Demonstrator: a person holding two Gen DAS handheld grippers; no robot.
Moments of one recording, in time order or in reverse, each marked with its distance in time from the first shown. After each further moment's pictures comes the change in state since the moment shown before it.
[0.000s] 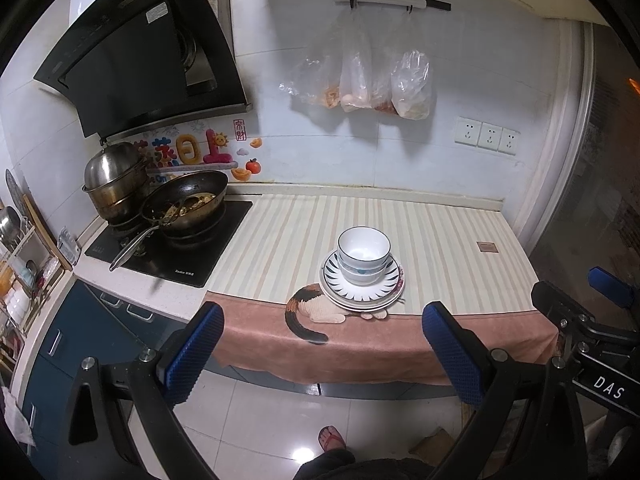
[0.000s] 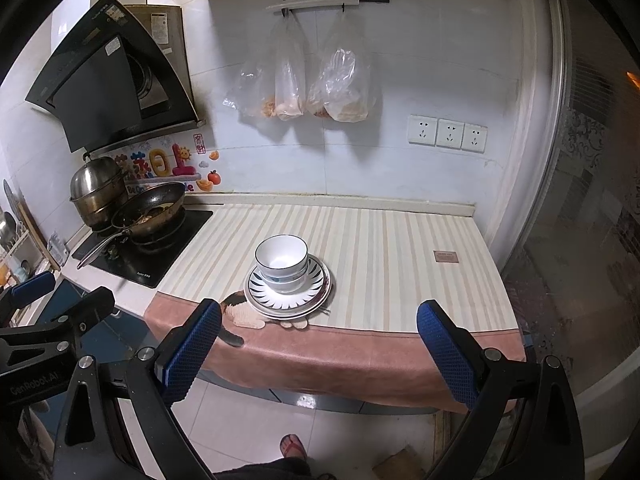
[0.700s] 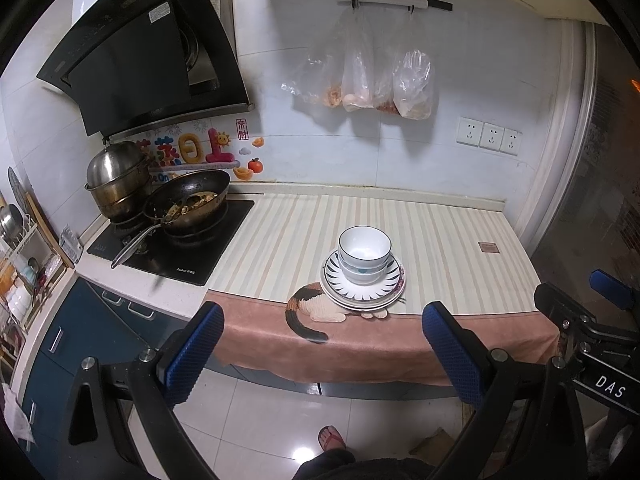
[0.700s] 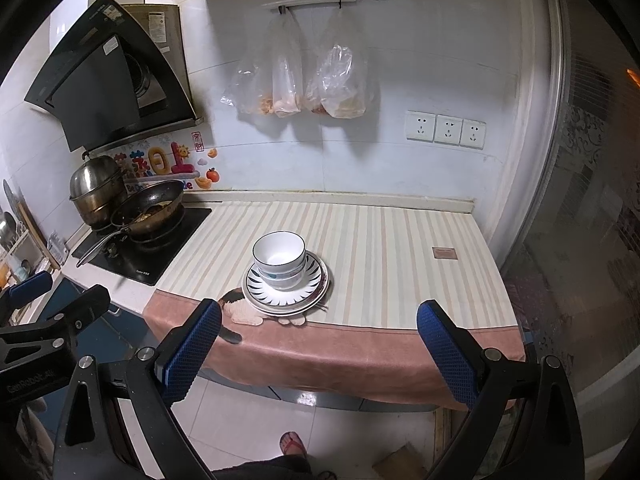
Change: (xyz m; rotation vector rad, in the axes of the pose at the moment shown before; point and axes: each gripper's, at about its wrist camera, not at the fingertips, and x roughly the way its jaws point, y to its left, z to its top) left arm -0.001 0.004 -0.003 -0.006 -0.005 0.006; right arm -0.001 0.001 -0.006 0.011 0.008 -0.008
